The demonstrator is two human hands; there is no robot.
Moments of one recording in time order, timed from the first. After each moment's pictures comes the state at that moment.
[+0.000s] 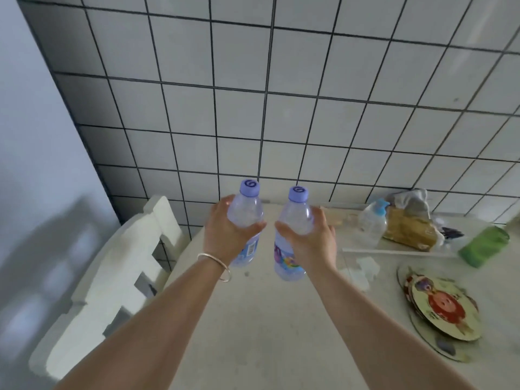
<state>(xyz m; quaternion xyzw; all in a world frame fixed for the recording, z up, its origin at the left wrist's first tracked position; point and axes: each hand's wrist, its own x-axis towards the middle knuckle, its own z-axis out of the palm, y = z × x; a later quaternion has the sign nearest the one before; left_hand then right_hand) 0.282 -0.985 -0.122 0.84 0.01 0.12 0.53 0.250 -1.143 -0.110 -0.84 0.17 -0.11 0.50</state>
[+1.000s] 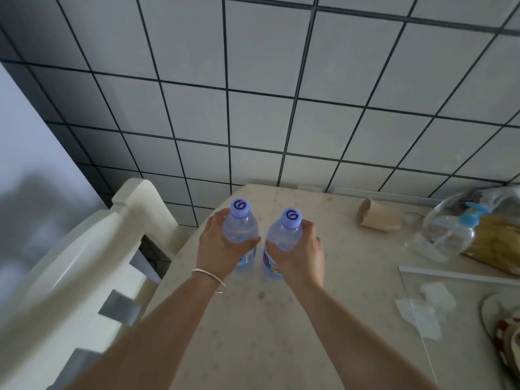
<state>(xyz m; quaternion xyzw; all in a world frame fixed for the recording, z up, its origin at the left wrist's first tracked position) 0.405 -0.954 -0.275 0.86 0.10 0.08 0.49 0.387 -1.104 -0.255 -0.87 0.17 -0.01 0.46</state>
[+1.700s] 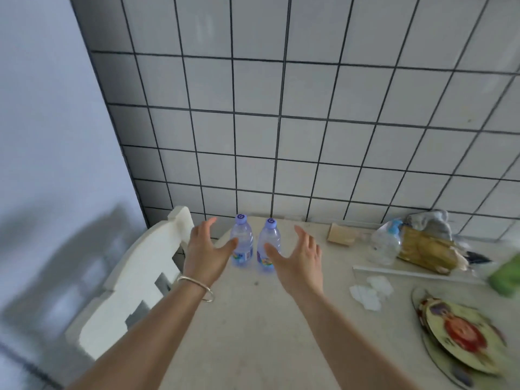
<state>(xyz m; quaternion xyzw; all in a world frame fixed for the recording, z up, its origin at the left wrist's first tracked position) 0.227 -0.960 -0.116 0.87 0.10 0.15 0.47 0.217 -1.129 -0.110 -0.90 0.06 -0.09 0.43</state>
